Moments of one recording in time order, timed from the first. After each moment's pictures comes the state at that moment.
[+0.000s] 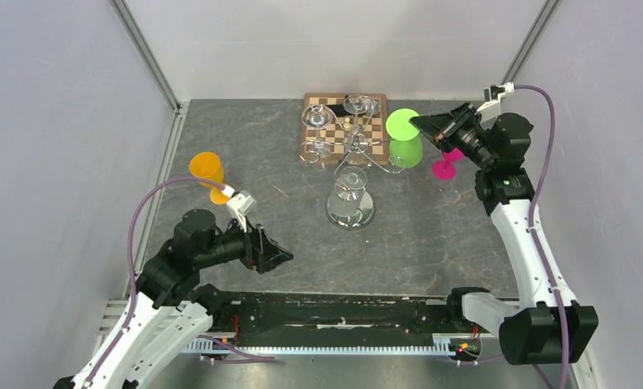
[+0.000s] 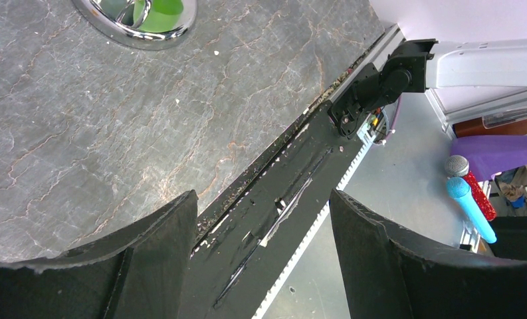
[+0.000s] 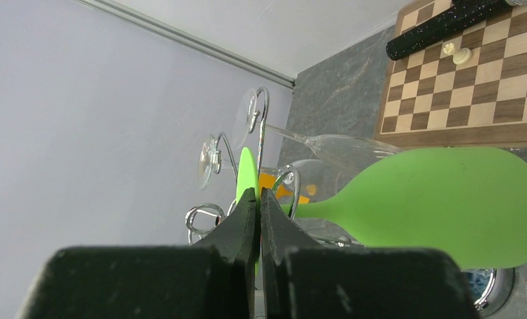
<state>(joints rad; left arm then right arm) -0.56 0.47 0.71 -0.69 0.49 -0.43 0.02 1.11 1.07 0.01 -0.57 1.03</state>
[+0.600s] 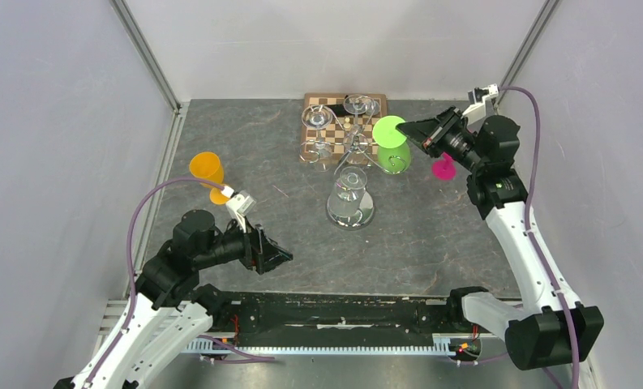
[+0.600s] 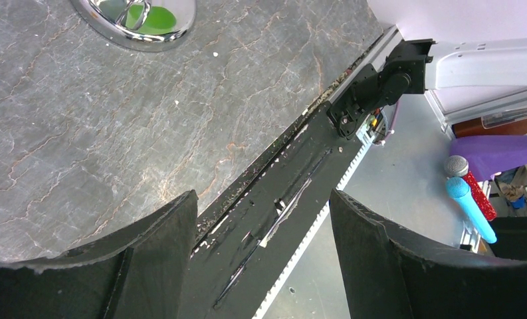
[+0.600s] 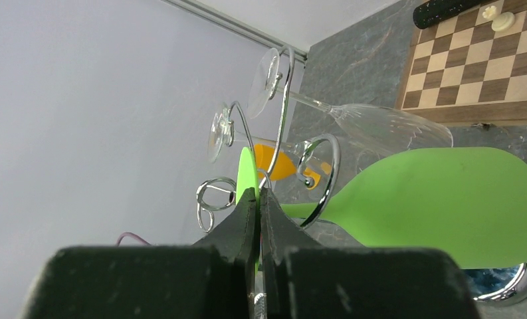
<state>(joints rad) -0.56 0.46 0.71 -0.69 0.49 -0.43 0.11 1.08 1.05 -0.02 -0.54 1.03</state>
